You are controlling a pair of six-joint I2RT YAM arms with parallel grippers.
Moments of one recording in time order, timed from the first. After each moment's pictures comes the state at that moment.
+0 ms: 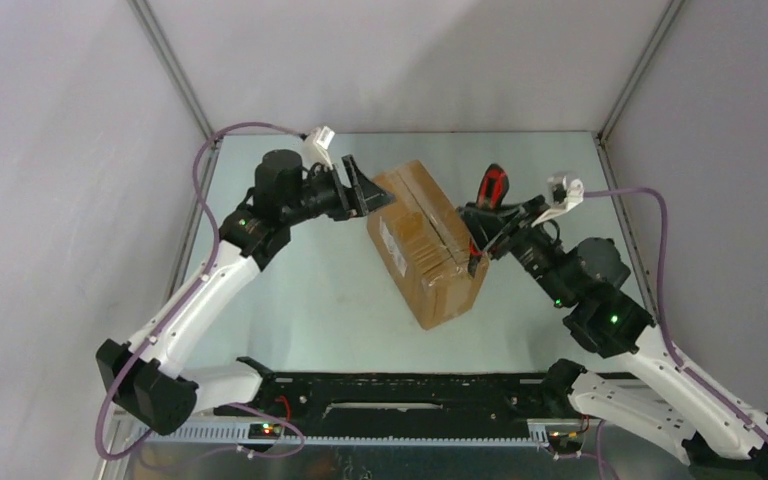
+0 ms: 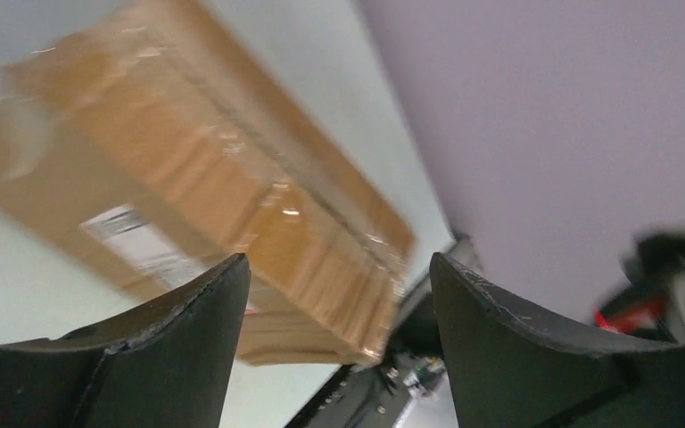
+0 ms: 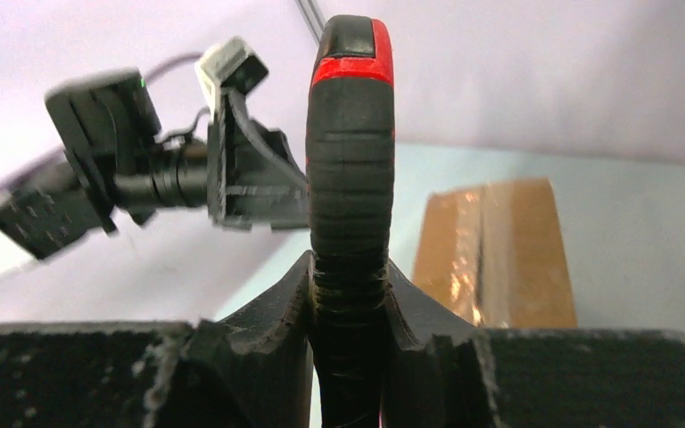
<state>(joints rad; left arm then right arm) -0.49 1.21 1.21 -0.37 0.34 -0.68 0.84 0.71 0.86 0.01 0.16 0.42</state>
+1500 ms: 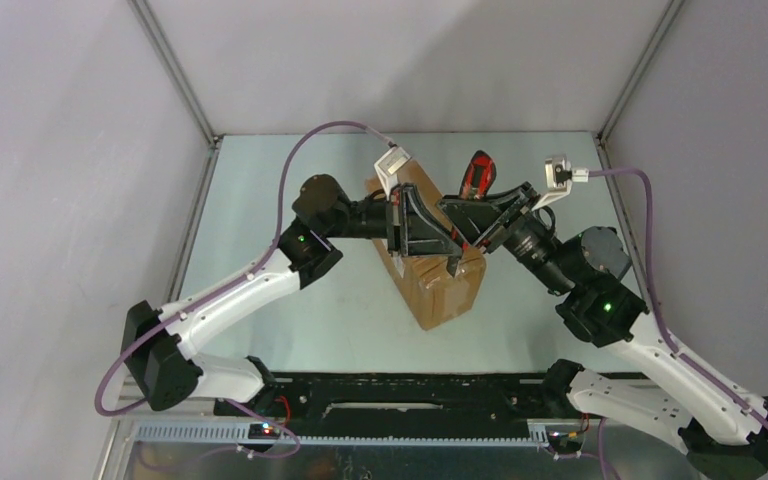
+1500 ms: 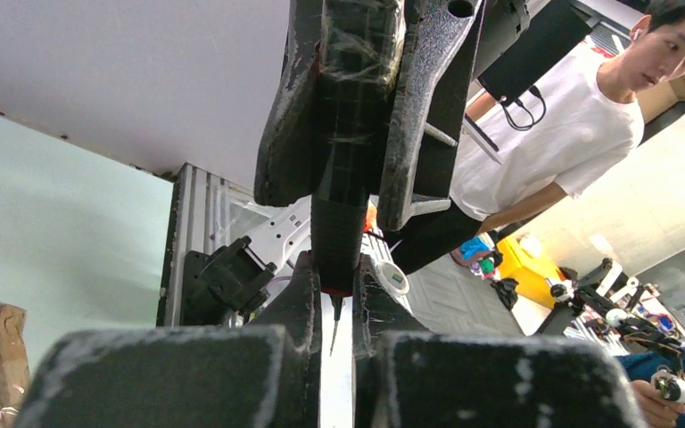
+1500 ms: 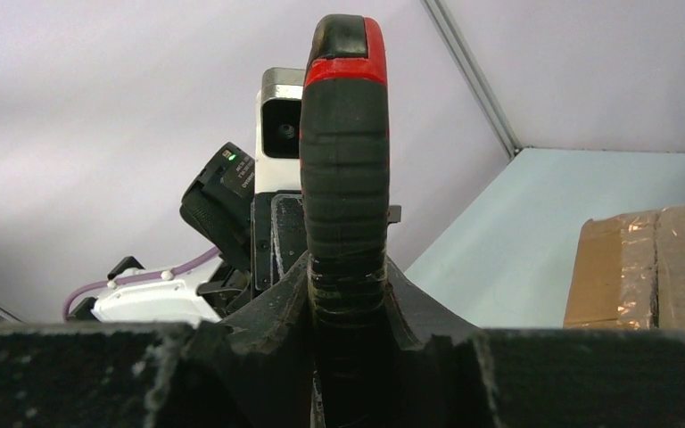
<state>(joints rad) -0.82 1.32 1.14 0.46 0.87 -0.93 0.85 0.81 0.98 0.15 -0.02 0.68</state>
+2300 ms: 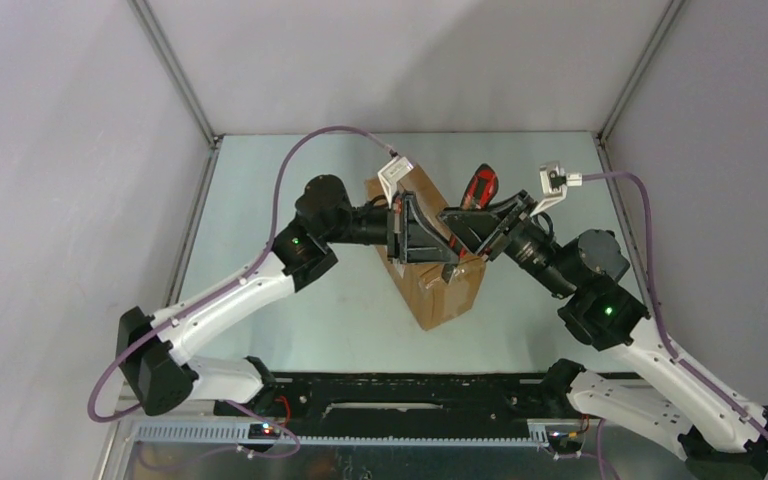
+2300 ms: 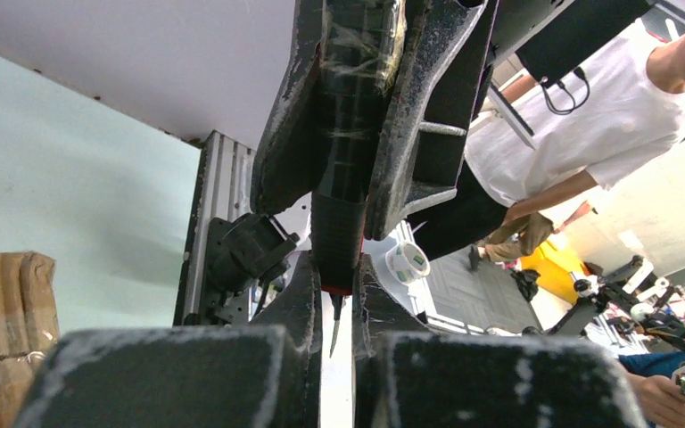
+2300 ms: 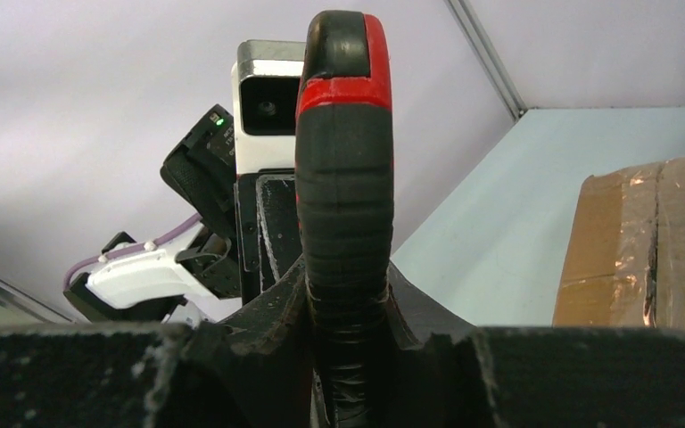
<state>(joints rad) -0.82 1.29 1.14 0.29 0.85 -0.82 0.79 0.78 0.93 0.12 -0.09 0.73</state>
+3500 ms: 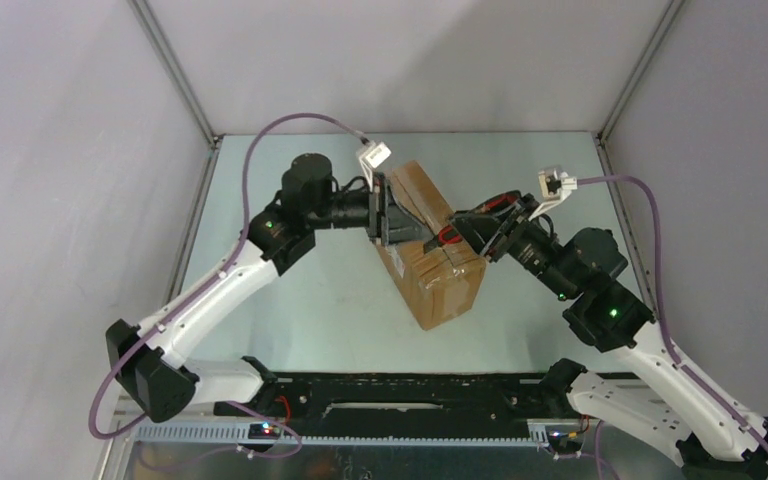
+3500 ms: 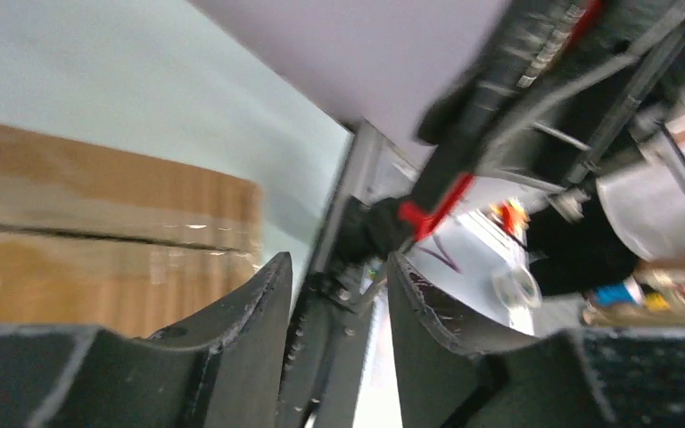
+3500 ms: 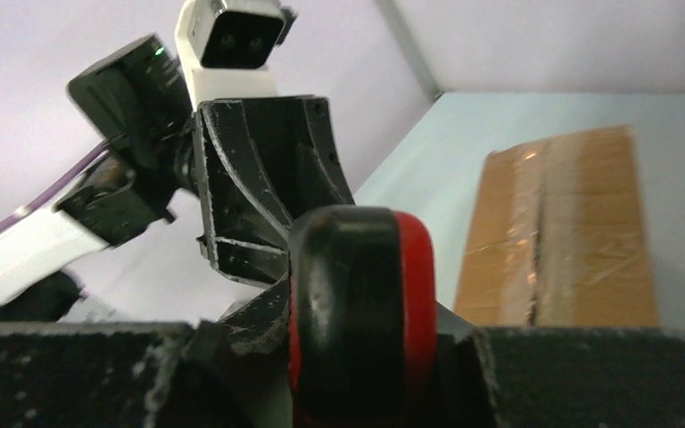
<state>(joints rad) -0.69 1.26 1.22 -0.11 0.80 -0.56 0.74 0.75 0.91 -0.03 -0.11 0.62</state>
